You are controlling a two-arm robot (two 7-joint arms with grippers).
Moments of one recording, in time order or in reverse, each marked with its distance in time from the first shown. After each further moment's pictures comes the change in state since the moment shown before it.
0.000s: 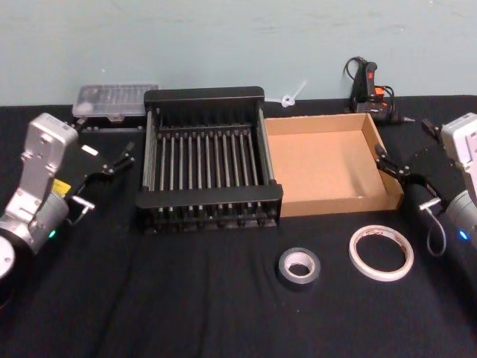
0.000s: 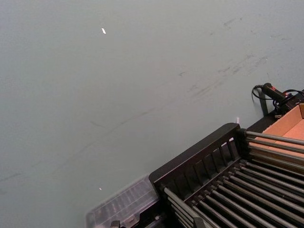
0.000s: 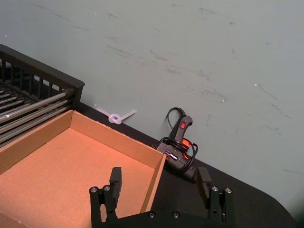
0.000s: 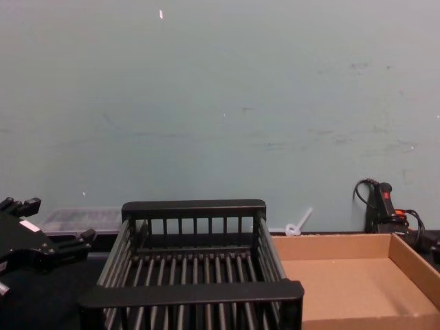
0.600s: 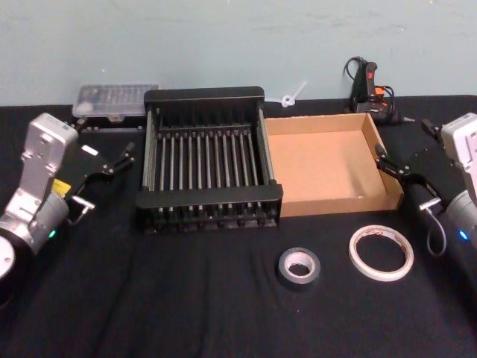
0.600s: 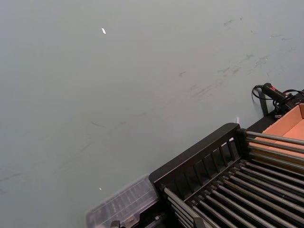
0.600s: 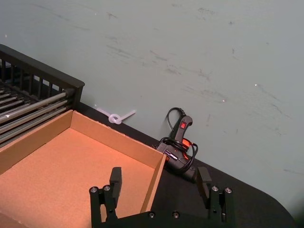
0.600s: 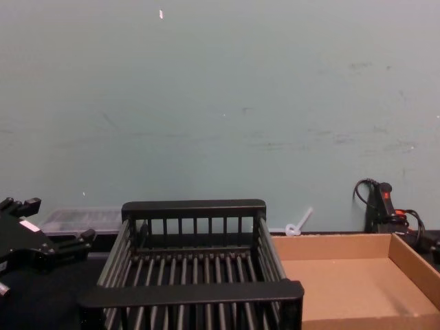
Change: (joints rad) left arm 0.000 0.000 0.000 0.000 0.000 0.000 0.000; right arm 0.000 0.000 0.000 0.000 0.000 0.000 0.000
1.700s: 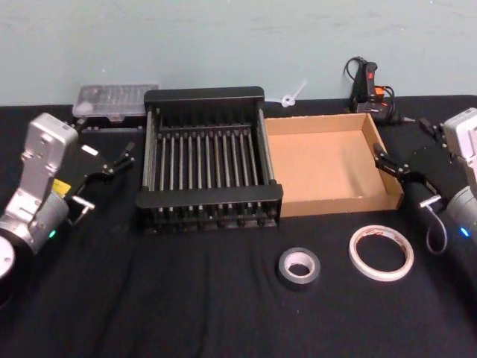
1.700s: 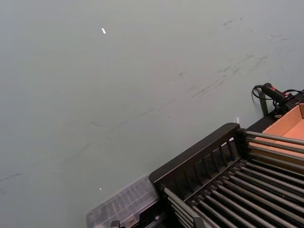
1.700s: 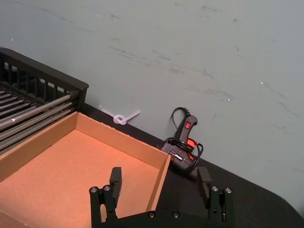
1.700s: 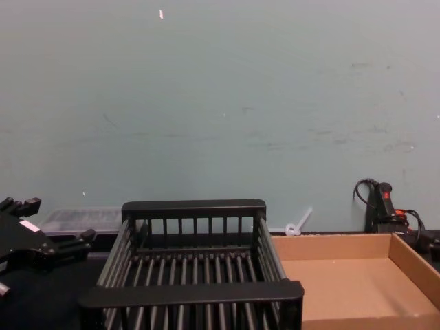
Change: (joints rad) left arm 0.000 0.000 0.000 0.000 0.000 0.000 0.000; right arm 0.001 -0.008 0.024 -0.003 0.020 0.022 0.050
